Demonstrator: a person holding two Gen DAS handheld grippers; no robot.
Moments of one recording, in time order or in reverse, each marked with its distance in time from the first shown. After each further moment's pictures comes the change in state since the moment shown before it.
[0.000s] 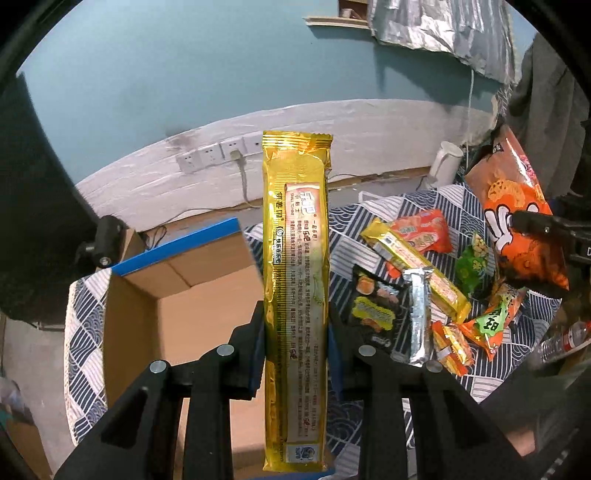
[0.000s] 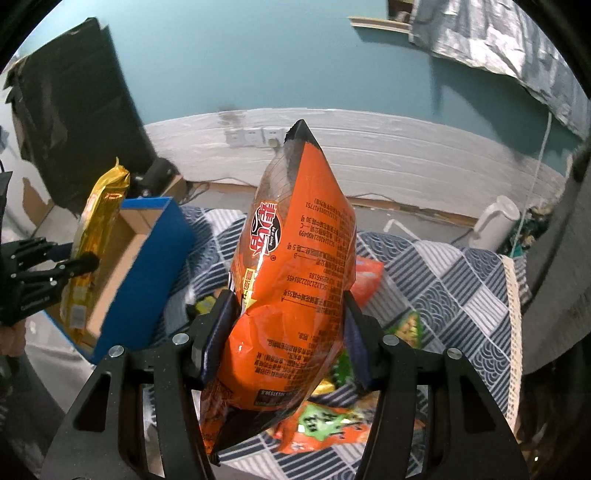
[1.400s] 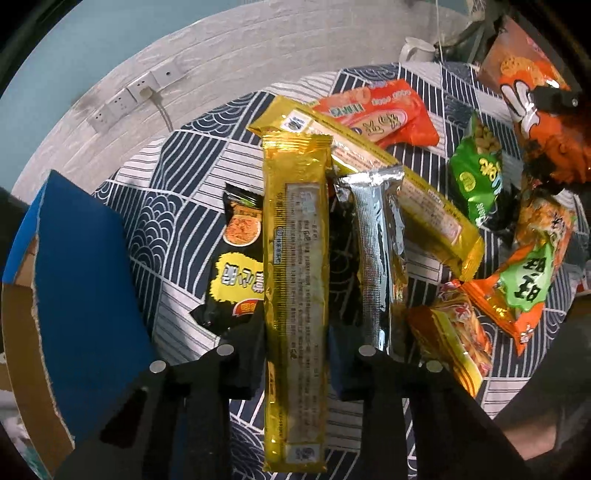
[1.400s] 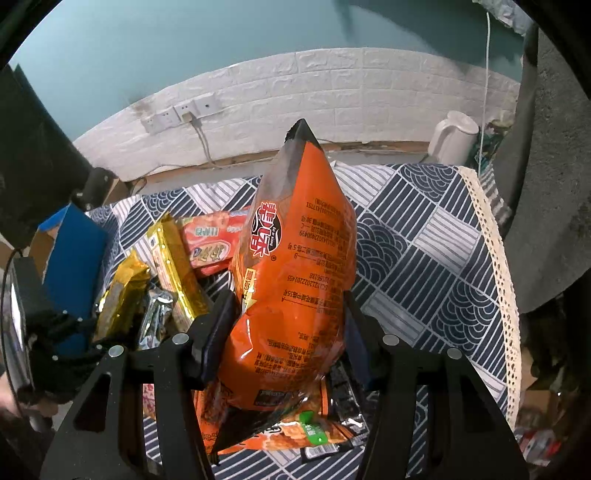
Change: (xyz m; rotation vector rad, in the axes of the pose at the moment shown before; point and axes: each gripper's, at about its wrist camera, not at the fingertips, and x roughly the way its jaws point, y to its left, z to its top) left arm 0.149 -0.124 -0.023 0.173 0.308 -0.067; right arm 0.045 -0.126 -0.042 0.266 0.124 -0.106
